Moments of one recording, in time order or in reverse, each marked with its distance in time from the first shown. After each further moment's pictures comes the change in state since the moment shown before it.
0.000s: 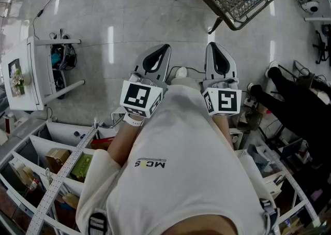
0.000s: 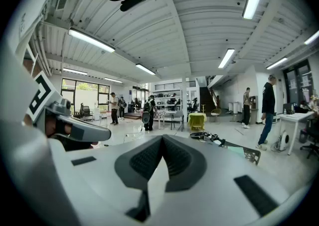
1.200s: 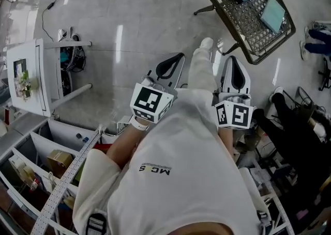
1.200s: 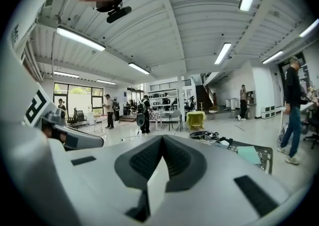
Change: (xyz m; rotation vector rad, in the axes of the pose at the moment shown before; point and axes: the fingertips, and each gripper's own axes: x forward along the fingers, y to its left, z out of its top) left arm 0.051 0.120 0.015 -0.054 0.023 0.010; right arm 0.128 -0.003 0.008 0.068 -0.007 -0.034
